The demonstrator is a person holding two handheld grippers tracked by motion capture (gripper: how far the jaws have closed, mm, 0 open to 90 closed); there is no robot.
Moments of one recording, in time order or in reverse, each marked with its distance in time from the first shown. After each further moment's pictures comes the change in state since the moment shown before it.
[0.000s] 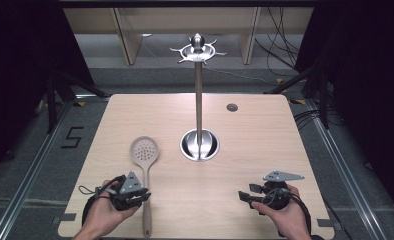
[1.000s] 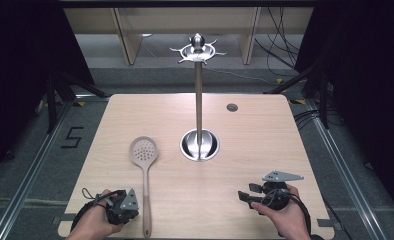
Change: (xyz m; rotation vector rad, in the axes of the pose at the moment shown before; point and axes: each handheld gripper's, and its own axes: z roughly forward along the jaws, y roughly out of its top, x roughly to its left) left arm -0.007 -0.031 0.005 0.279 -0.123 0.249; right arm 0.004 0.001 -0.003 0.007 -0.023 -0.017
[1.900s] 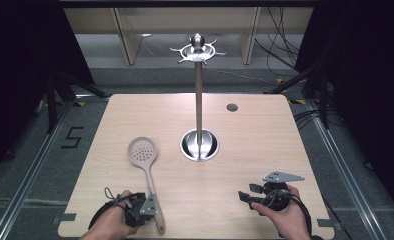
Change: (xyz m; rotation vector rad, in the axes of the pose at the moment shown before) left arm -0.016 0.036 0.017 0.002 -0.025 0.132; right arm 0.002 -0.002 0.000 -0.014 0.013 0.018
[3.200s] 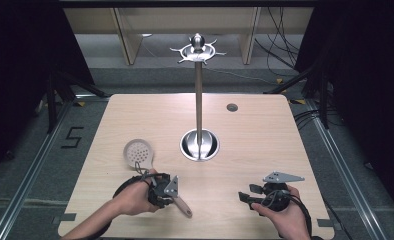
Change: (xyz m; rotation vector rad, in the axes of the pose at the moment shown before) left arm 0.045 0.069 0.003 0.007 -0.072 0.210; right arm -0.002 -0.001 -0.001 0.008 -0.007 -0.017
